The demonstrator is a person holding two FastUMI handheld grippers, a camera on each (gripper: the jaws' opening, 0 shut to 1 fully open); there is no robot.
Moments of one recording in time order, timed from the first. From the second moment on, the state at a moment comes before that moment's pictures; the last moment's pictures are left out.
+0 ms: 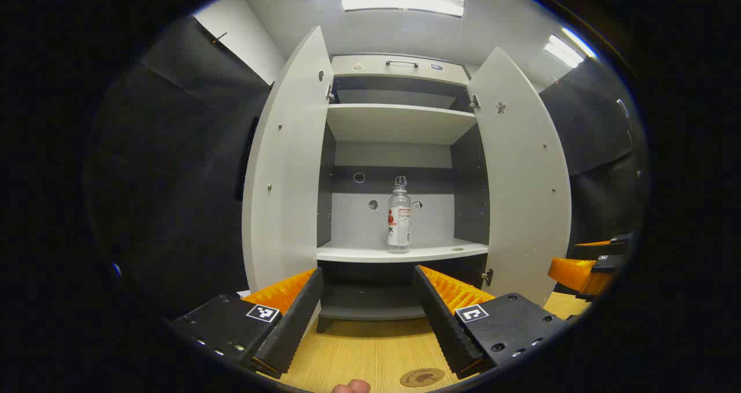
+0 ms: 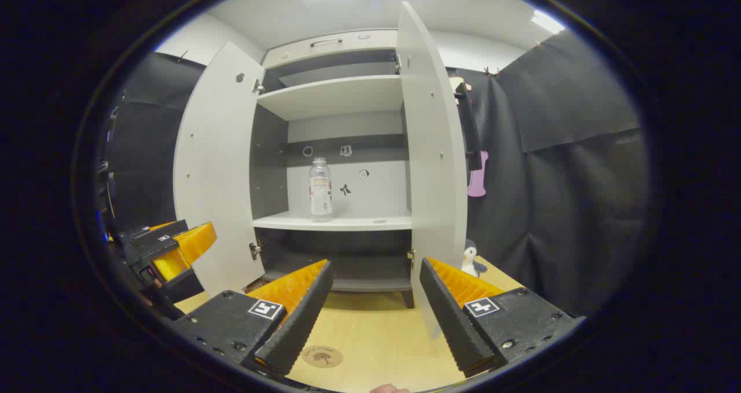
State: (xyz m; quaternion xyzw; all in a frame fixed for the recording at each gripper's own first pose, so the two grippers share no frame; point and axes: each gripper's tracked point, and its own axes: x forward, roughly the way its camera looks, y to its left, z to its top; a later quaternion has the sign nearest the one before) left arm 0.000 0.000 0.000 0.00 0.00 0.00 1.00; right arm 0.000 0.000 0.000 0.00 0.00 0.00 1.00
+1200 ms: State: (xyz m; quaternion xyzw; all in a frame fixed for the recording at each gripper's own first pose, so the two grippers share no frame) left arm -0.001 0.011 -0.002 -0.01 0.00 0.00 1.00; right arm 0.000 0.014 0.003 -0.01 -0.01 0.00 1.00
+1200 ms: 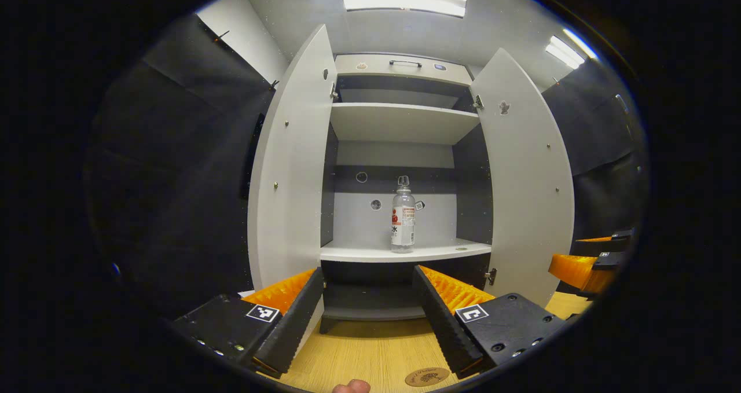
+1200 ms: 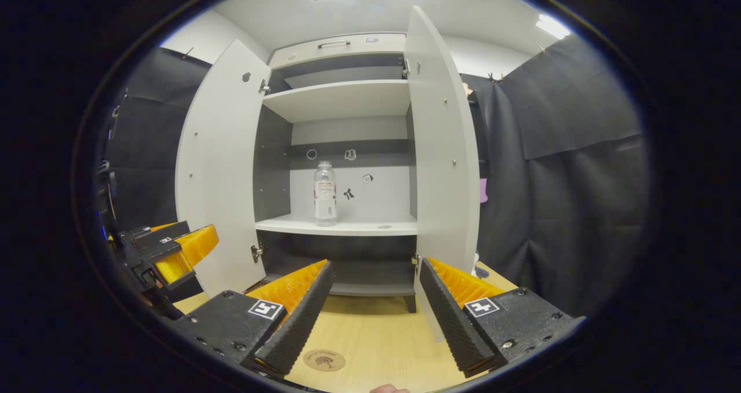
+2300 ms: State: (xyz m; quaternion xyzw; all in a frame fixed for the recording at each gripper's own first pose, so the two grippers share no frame) left arm 0.097 -0.062 0.021 -0.05 0.00 -0.10 0.99; right arm -0.023 0.005 0.001 -0.02 -0.01 -0.01 1.00
